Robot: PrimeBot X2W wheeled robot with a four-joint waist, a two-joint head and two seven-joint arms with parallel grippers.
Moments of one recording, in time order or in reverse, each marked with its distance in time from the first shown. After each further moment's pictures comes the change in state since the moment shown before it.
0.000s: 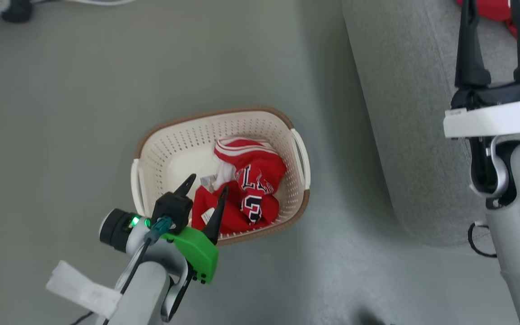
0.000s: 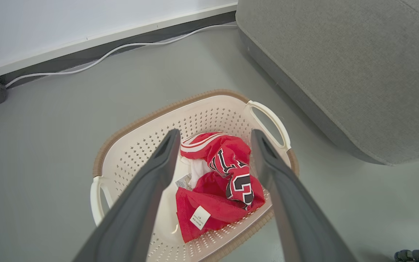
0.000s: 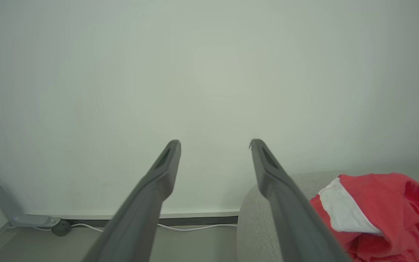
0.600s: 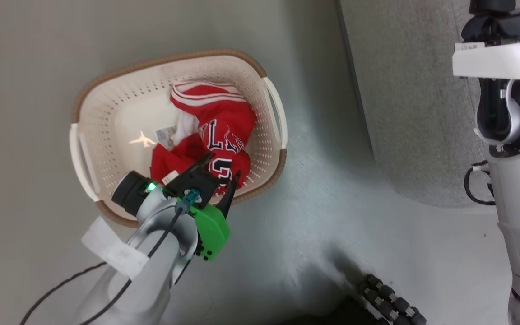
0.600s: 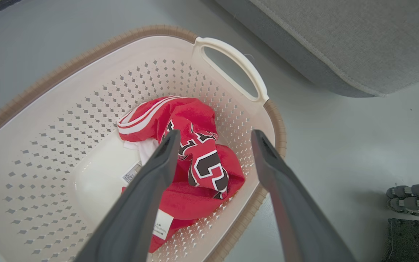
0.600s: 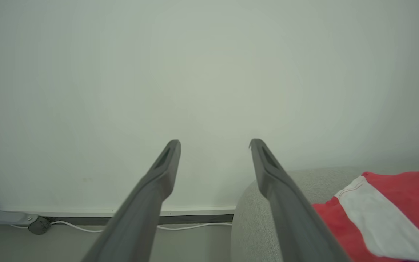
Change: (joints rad) left arm -0.179 -0.007 -0.113 0.137 0.110 -0.052 0.037; right arm -0.210 0.035 0.002 -0.018 0.012 0.018 -0.001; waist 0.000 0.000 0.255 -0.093
